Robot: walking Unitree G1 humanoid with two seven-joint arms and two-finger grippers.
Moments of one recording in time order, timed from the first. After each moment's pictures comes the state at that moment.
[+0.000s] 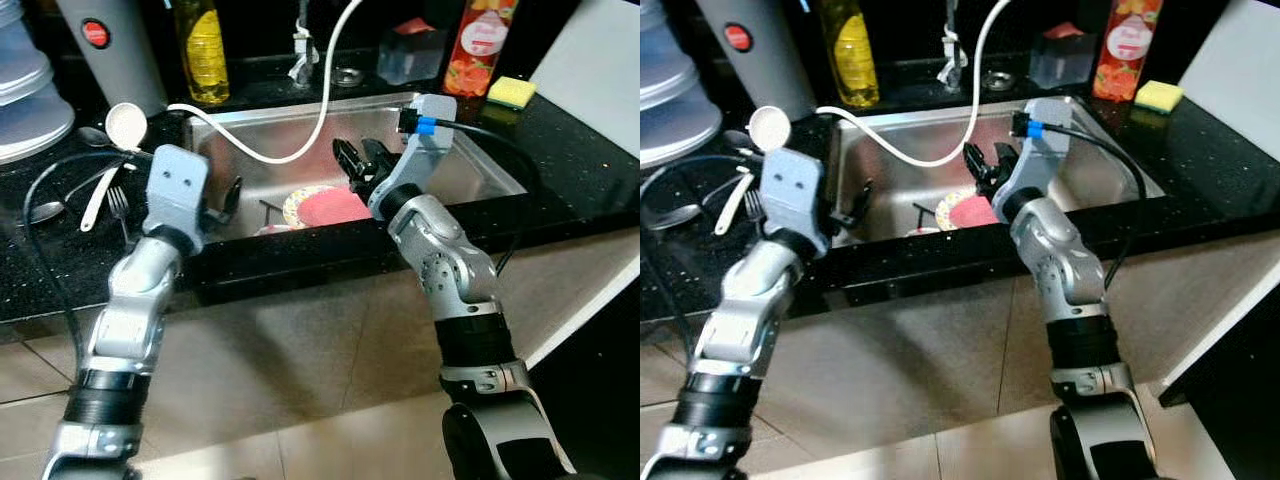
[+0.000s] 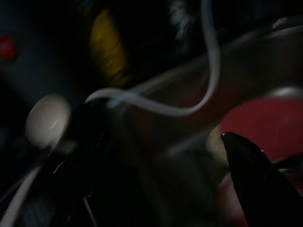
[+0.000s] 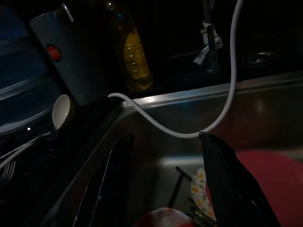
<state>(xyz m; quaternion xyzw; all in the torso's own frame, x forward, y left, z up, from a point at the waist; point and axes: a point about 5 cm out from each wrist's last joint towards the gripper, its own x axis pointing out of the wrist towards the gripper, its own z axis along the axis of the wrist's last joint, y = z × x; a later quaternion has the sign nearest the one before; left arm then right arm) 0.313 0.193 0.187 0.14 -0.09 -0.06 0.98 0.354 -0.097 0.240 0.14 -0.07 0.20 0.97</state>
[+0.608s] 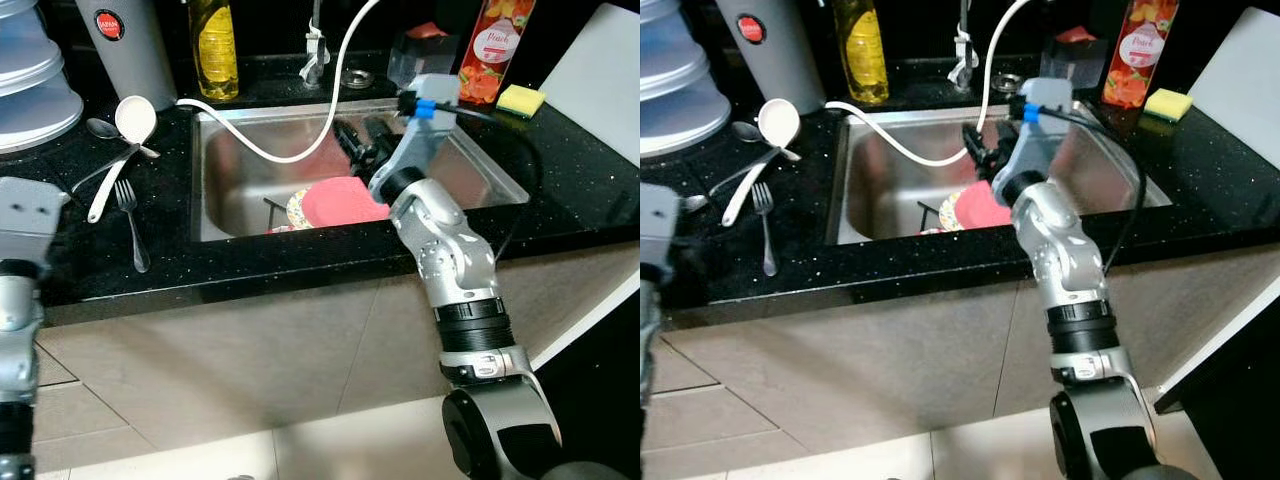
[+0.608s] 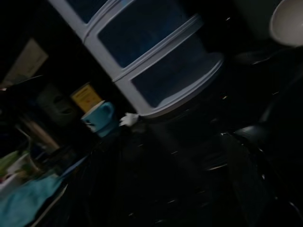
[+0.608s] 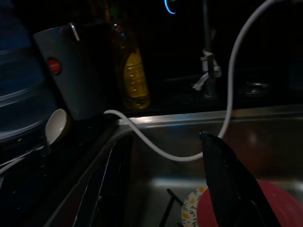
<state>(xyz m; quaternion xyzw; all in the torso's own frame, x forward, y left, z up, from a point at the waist) 0.276 0.335 0.190 0.31 -0.06 0.24 0.92 0.362 -0.104 0.258 0.11 -0.12 0.17 0.97</state>
